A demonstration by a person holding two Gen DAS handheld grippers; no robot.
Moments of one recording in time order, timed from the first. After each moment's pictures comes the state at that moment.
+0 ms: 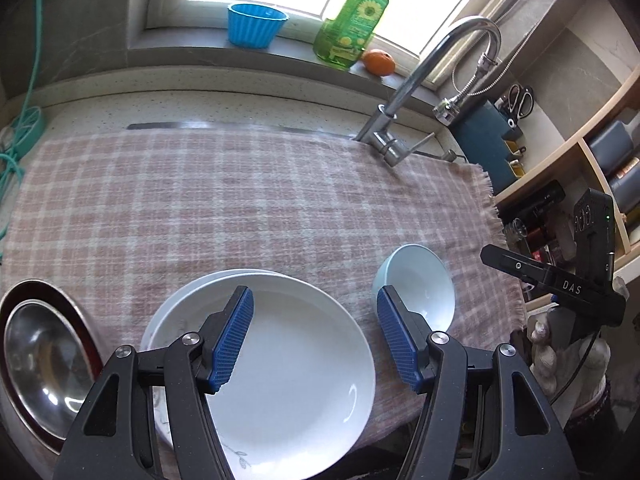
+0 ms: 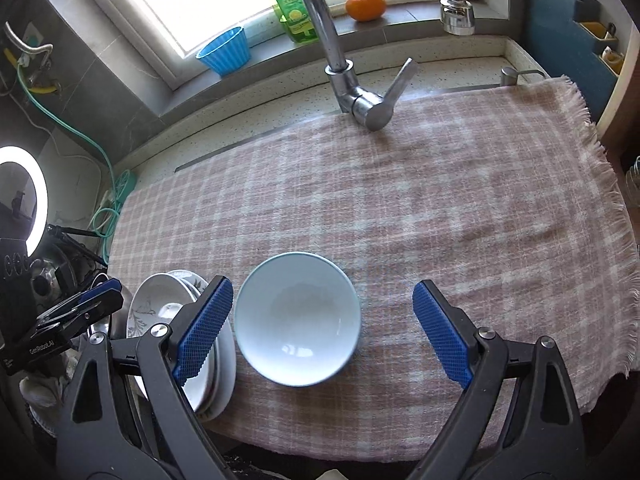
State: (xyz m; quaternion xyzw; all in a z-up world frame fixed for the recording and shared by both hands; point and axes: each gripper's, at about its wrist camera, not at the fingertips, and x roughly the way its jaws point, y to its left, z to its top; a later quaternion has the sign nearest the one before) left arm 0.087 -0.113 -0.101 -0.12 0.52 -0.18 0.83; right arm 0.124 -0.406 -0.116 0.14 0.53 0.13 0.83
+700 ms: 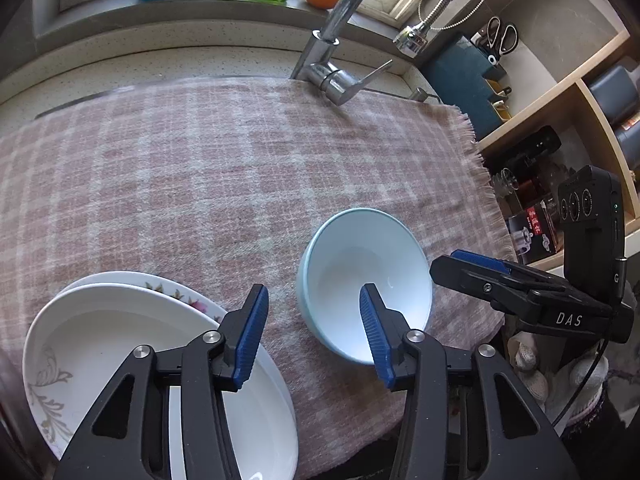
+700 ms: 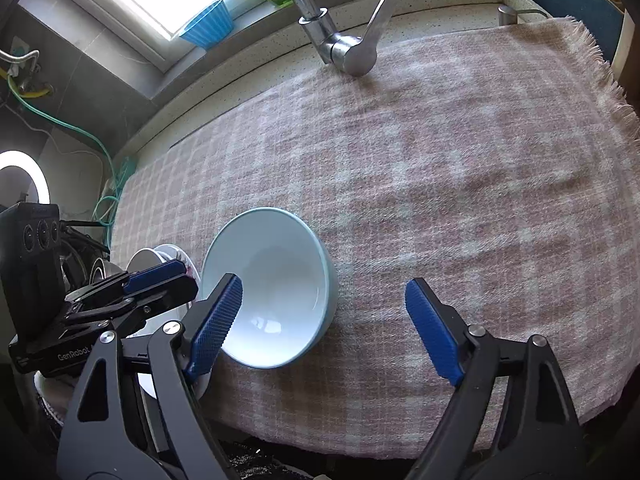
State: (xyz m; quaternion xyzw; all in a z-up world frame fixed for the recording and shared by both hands) left arm 0.106 -0.199 -0.146 -0.08 0.57 -0.24 0.78; right arm 0.125 -0.417 -0.168 0.17 0.57 0.16 0.79
